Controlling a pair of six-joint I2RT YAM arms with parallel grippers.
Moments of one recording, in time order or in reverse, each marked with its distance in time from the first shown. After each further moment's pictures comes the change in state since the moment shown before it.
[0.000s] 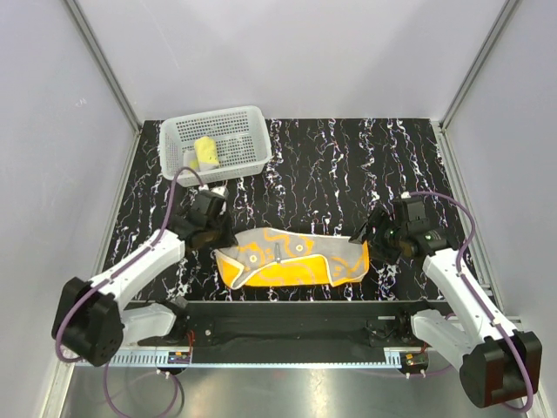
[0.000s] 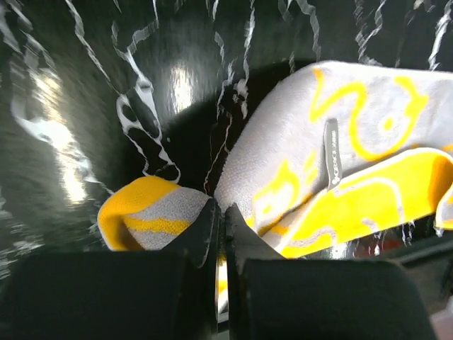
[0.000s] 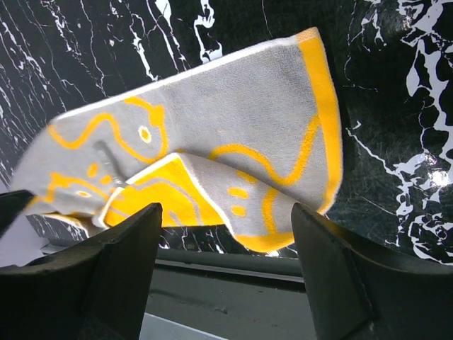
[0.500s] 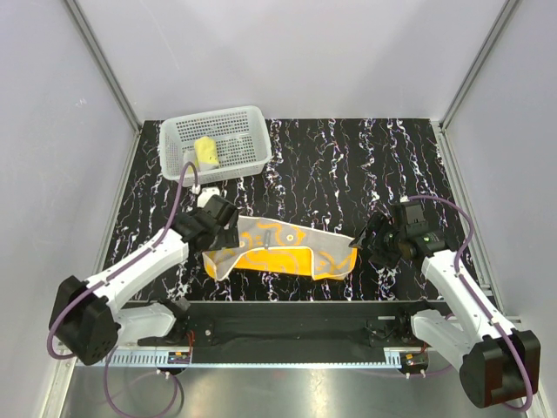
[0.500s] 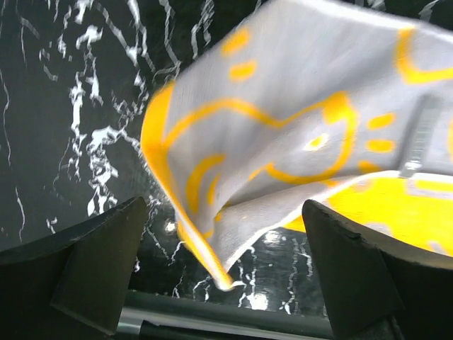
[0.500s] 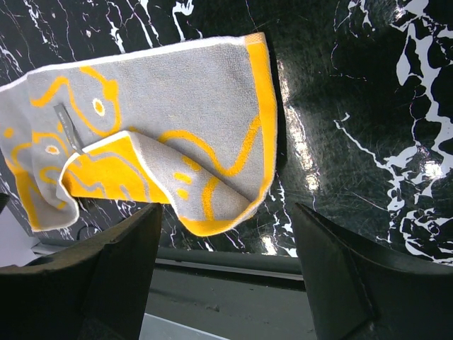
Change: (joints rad) left arm -0.166 -0.022 0.138 -0.286 -0.518 -0.072; right arm 0.000 -0.004 -0.037 0.001 0.000 -0.005
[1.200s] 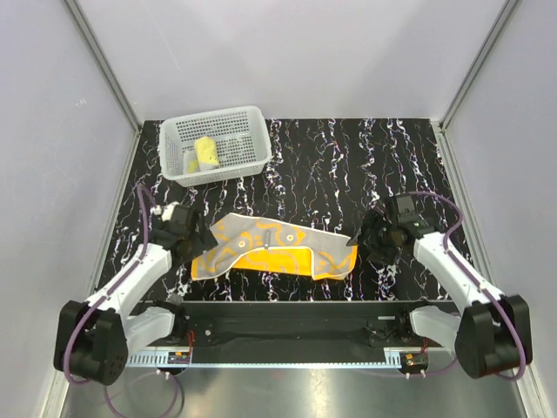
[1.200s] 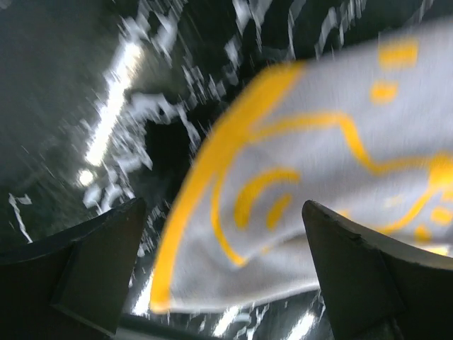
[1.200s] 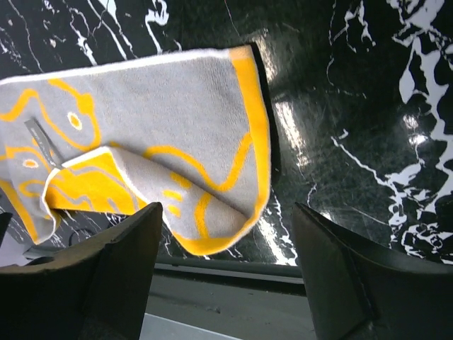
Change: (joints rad) left arm 0.311 -0.103 -0.260 0.148 0.162 -0.125; right arm 0.004 0.155 0.031 0.026 -0.006 -0.005
